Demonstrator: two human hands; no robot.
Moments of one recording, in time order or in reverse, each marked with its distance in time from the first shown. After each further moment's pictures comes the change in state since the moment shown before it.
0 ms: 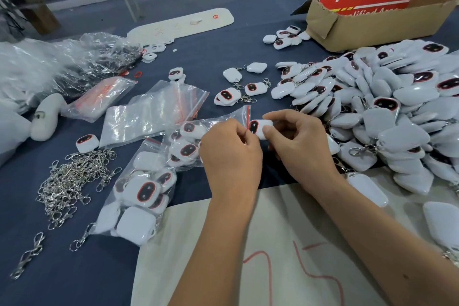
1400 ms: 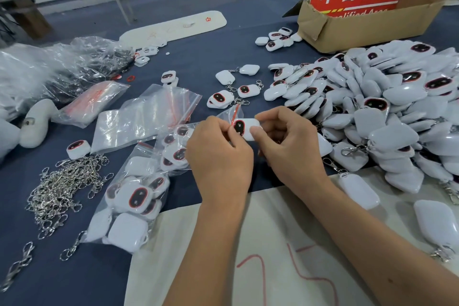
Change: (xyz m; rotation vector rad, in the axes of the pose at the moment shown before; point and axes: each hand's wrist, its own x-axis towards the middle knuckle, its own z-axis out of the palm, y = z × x) left_hand 0.001 -0.001 -0.001 -0.005 0.161 0.048; right_hand -0.007 -0.007 0.004 0.024 0.040 -0.107
